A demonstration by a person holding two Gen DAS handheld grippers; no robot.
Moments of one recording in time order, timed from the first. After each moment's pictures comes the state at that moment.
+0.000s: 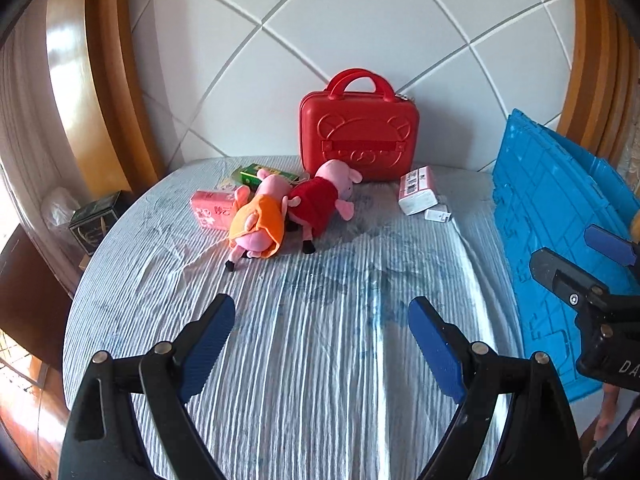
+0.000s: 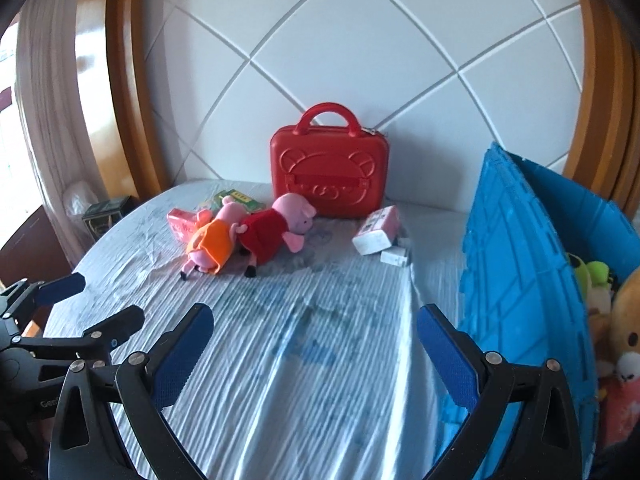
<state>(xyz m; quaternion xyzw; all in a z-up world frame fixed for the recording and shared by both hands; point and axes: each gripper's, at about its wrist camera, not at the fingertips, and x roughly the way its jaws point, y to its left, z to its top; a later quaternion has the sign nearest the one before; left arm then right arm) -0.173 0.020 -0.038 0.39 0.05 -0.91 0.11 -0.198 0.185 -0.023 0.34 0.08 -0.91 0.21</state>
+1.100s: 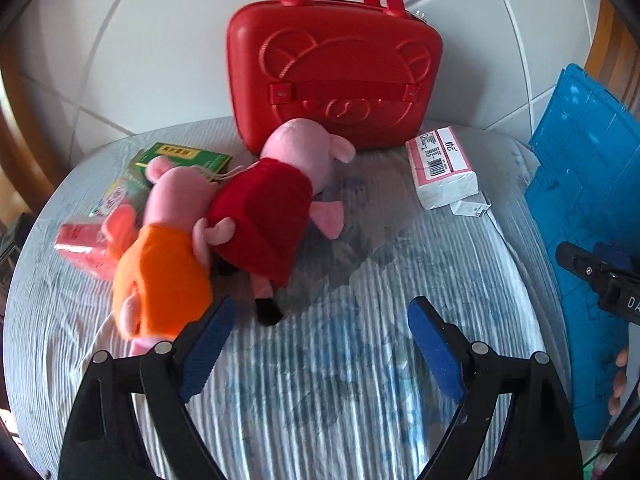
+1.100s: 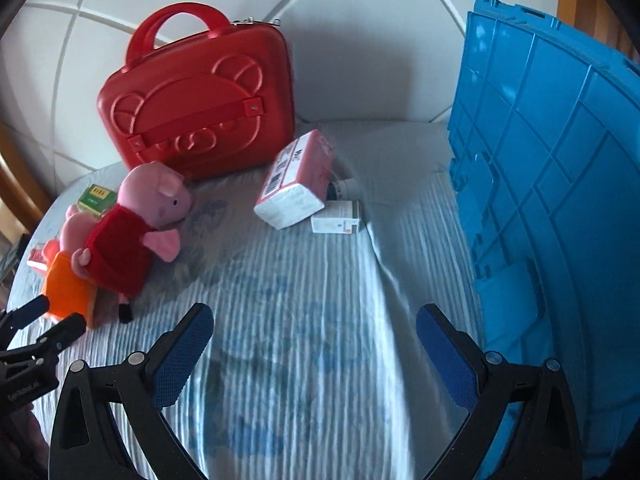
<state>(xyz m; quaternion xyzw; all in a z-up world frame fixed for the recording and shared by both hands) -0.434 -0.017 -0.172 0.47 0.04 -0.88 -0.02 -0.434 0.195 -0.155 0.47 0.01 -0.88 0.03</state>
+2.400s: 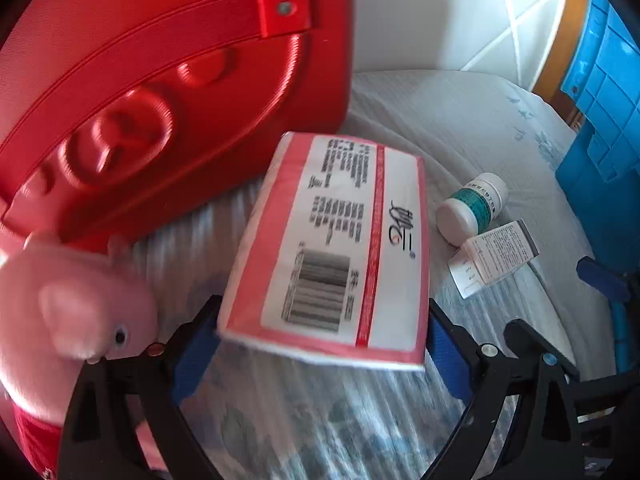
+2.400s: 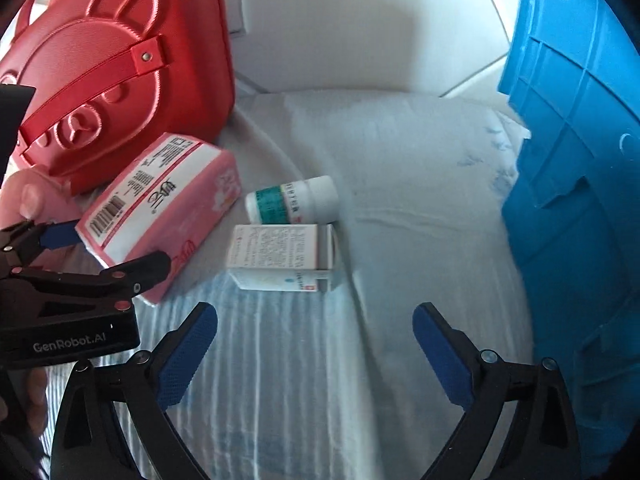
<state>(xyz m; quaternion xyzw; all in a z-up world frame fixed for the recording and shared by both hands) -0.632 0.097 -0.278 0.50 -0.08 -0.85 -0.12 -0.543 0.219 -0.260 0.48 0.02 -0.88 0.01</state>
